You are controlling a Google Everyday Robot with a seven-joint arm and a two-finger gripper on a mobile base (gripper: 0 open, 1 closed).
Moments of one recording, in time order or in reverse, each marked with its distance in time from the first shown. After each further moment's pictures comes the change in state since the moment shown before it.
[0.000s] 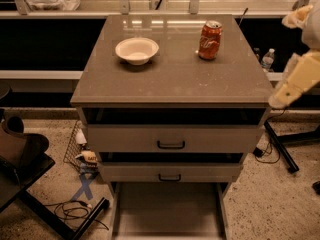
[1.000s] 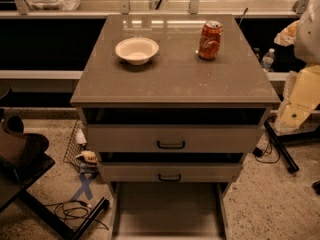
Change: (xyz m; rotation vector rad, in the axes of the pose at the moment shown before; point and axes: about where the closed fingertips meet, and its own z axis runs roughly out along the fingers) arm -0.005 0.053 -0.012 -0.138 0.175 -0.045
